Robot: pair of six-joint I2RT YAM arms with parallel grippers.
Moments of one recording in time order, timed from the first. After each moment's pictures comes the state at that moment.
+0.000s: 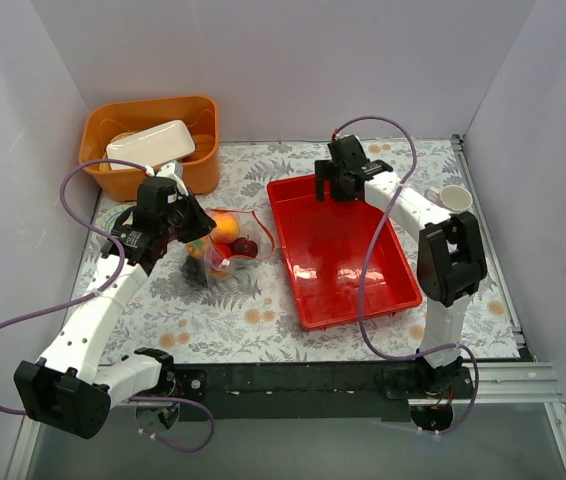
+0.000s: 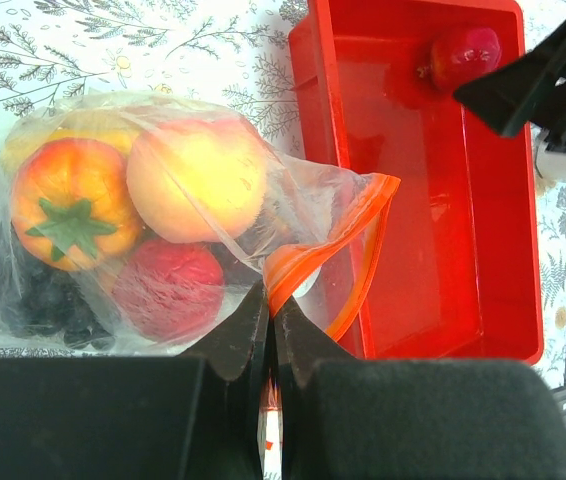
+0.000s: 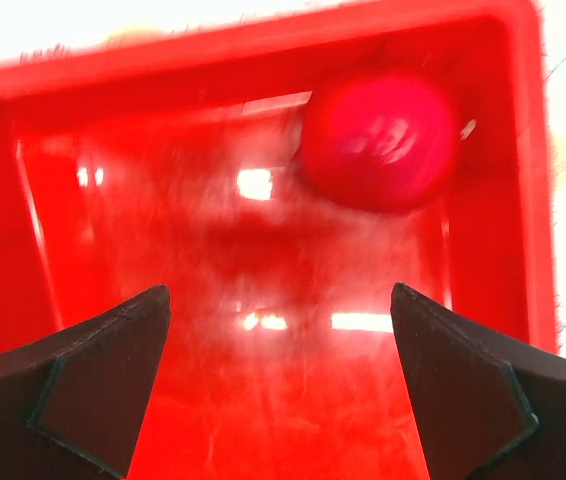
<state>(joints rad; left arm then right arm) -0.30 1.09 1.08 -0.60 0.08 -0.59 0.48 1.91 1.57 -0.53 0.21 0.31</state>
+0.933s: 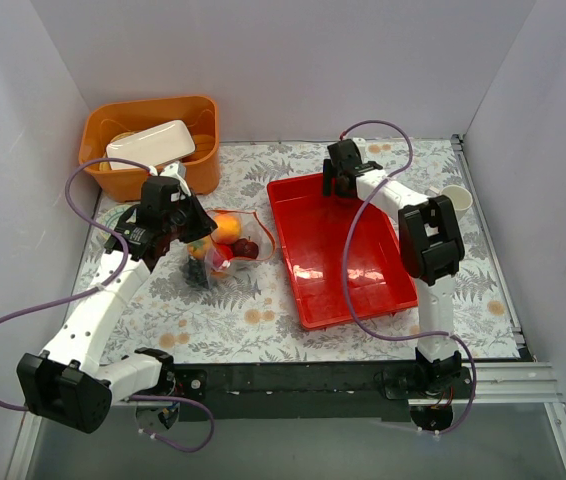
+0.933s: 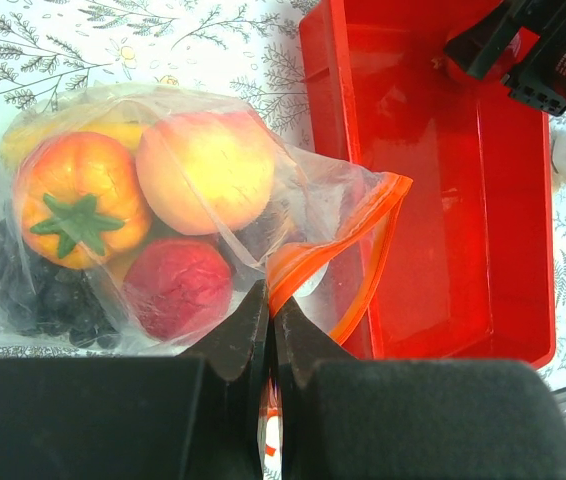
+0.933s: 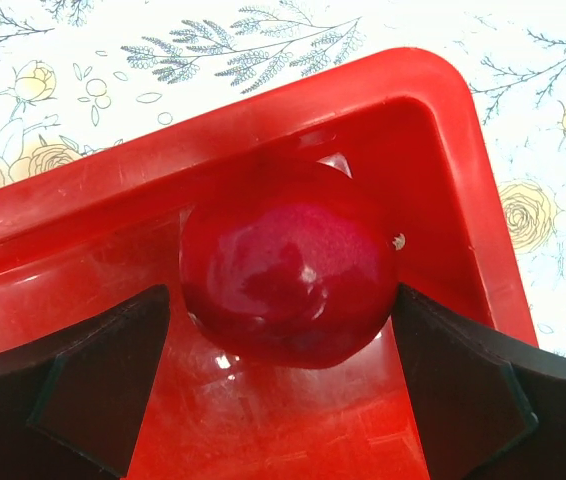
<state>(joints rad) -0.30 1.12 1.08 -0.61 0.07 -0.58 0.42 2.15 1.69 -0.42 0.38 0.36</state>
